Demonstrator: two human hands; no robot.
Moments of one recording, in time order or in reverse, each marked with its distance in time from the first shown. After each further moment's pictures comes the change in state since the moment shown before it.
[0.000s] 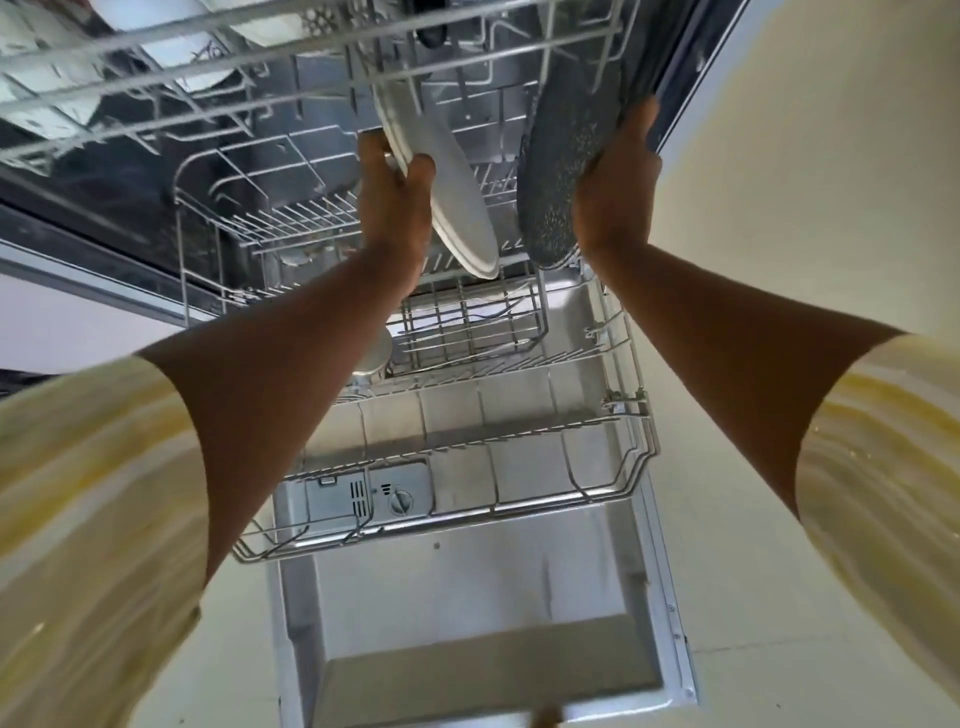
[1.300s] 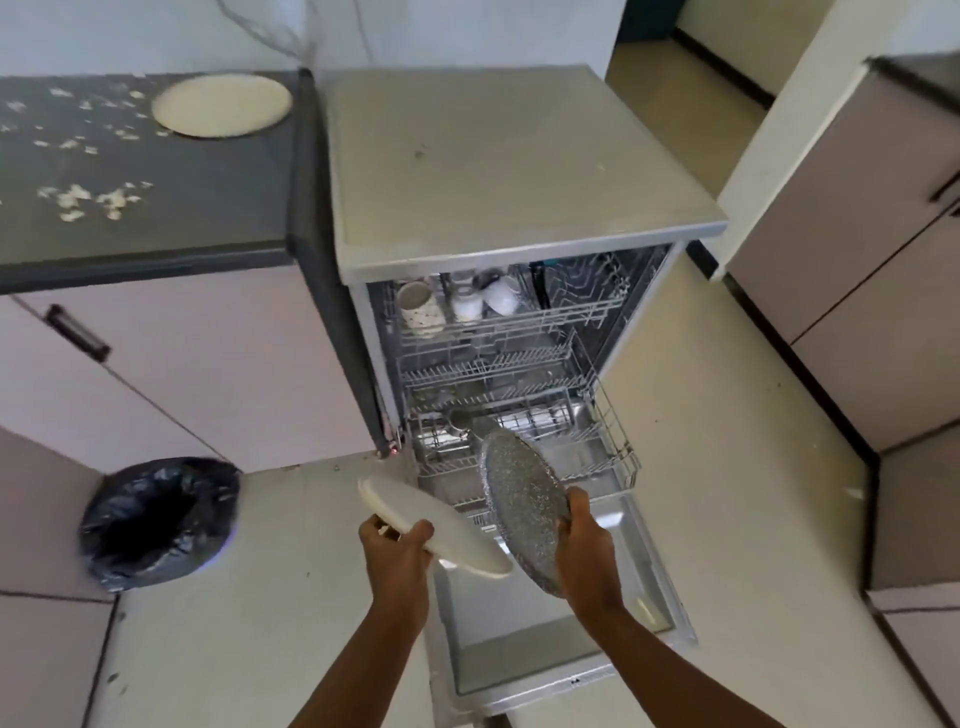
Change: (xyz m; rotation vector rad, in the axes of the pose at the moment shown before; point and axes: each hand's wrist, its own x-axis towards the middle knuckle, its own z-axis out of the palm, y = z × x) left_hand -0.336 0.094 -0.432 -0.468 0.059 -0.479; right_hand -0.488 -0.263 -0.128 -0.179 -0.159 0.050
